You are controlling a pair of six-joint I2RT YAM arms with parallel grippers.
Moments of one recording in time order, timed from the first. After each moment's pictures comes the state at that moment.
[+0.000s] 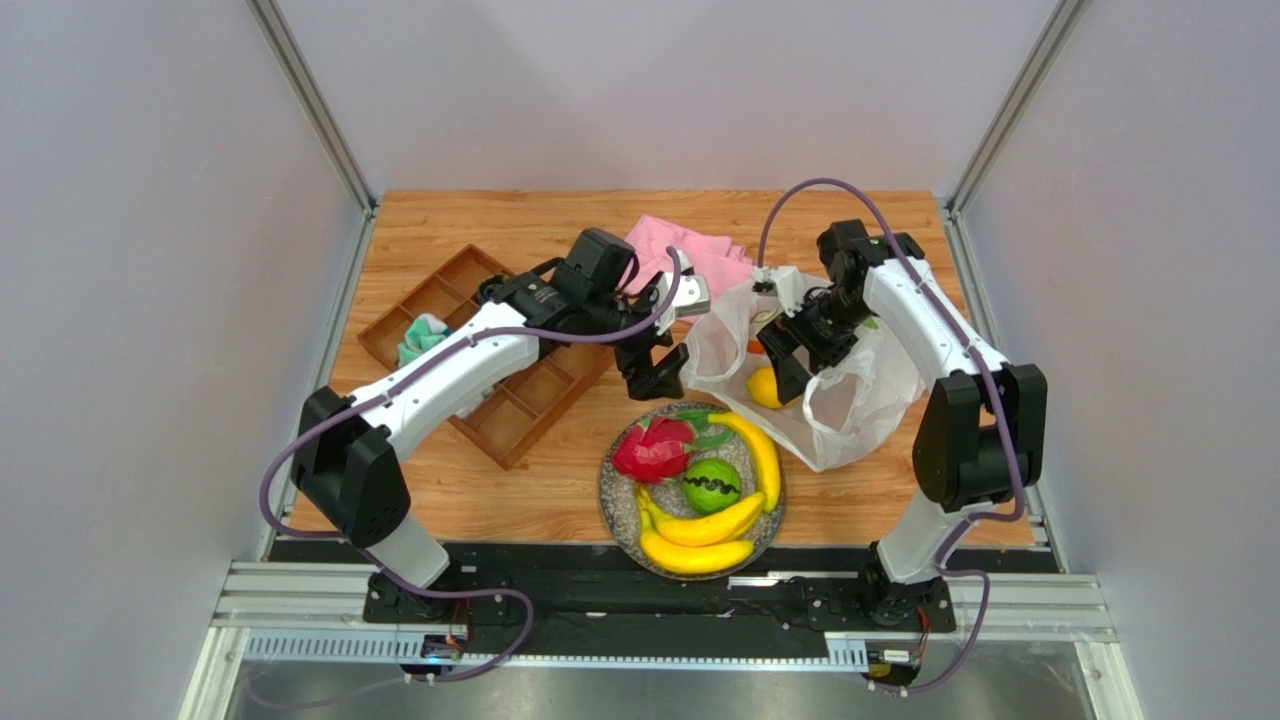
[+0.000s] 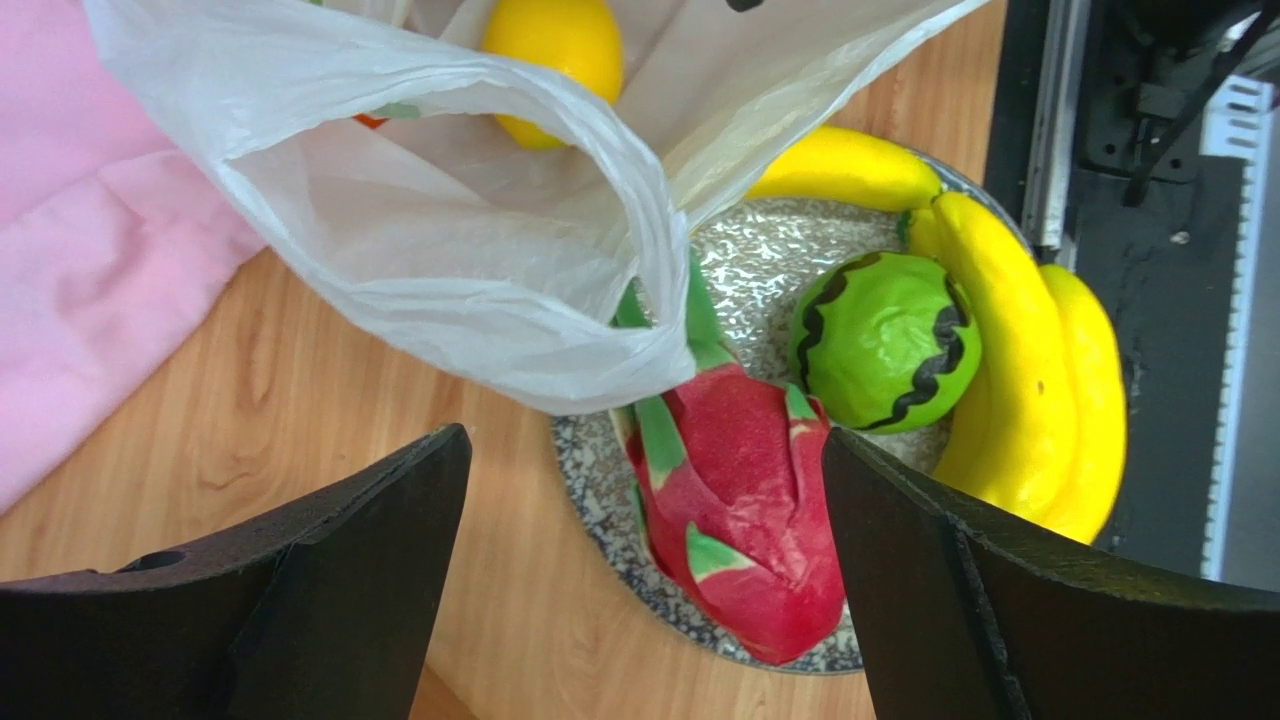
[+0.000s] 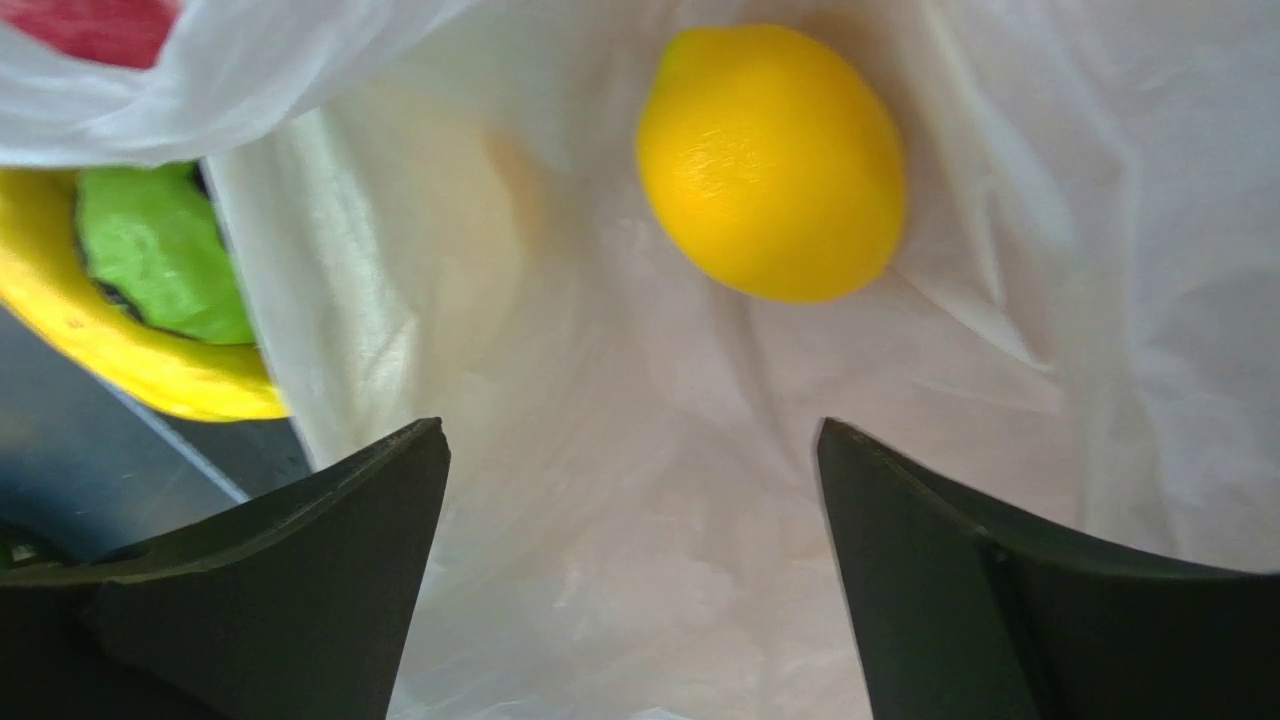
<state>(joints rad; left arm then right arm) -0.69 1.61 1.44 -0.63 0.63 0.43 0.18 1.71 1.48 -1.25 -0.43 -0.60</state>
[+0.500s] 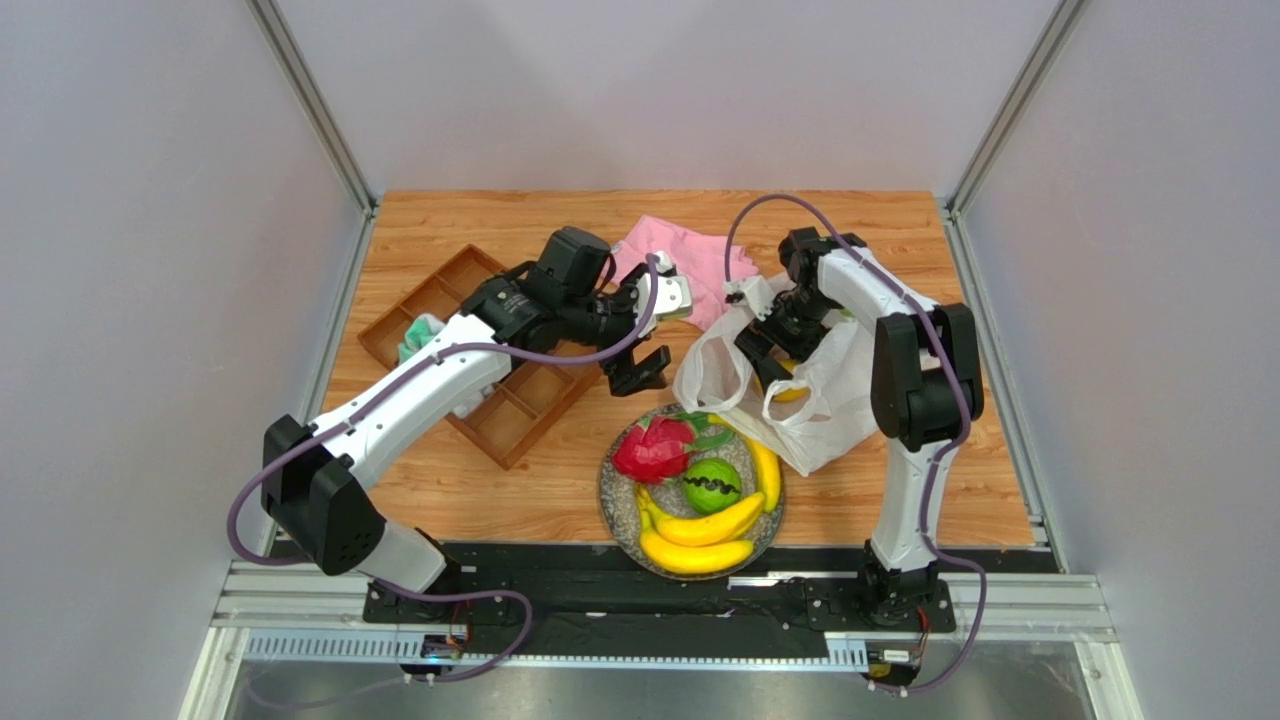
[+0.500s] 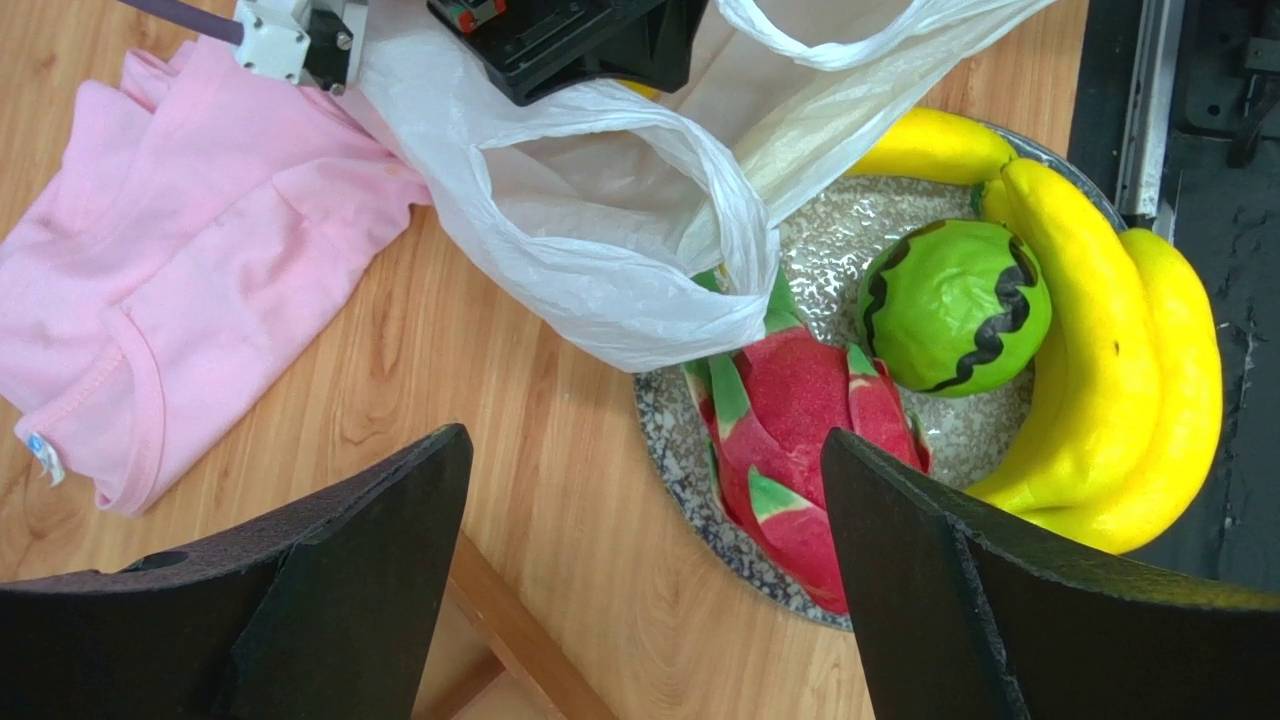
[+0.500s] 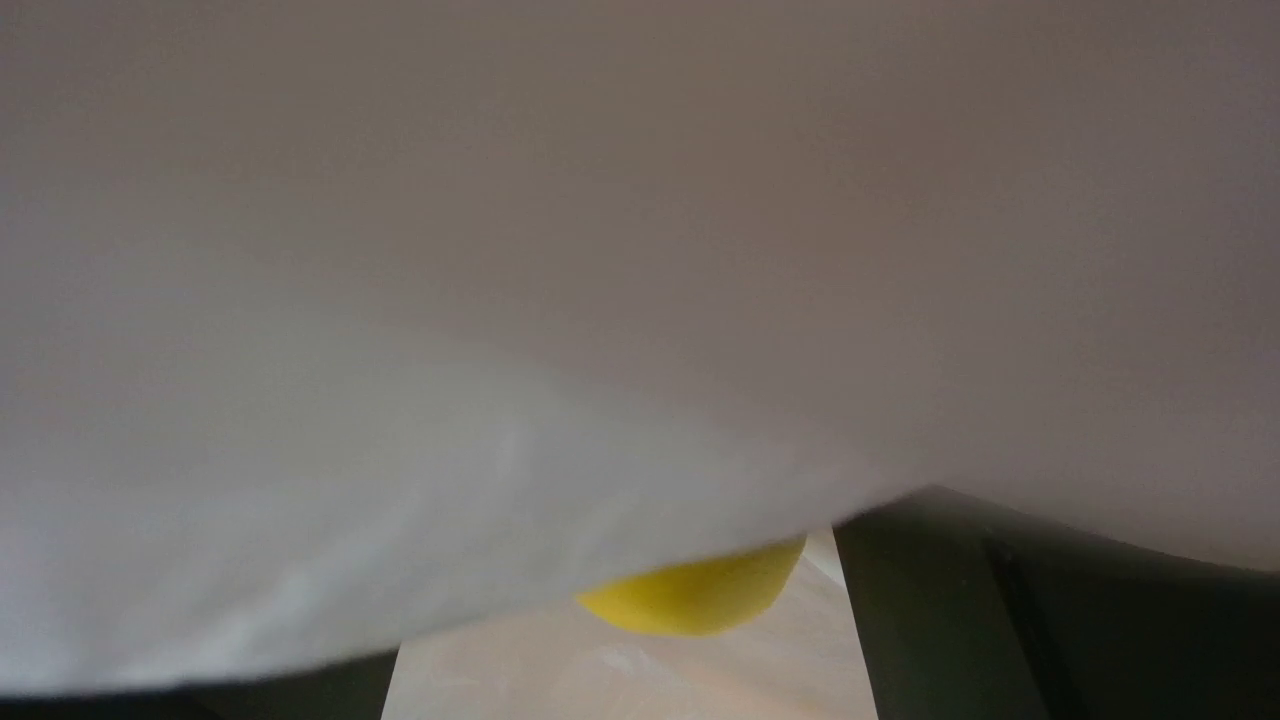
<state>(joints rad) -0.68 1.48 1.39 -0.62 0.54 0.53 0.21 2.03 1.59 -1.11 -0.33 -0.68</state>
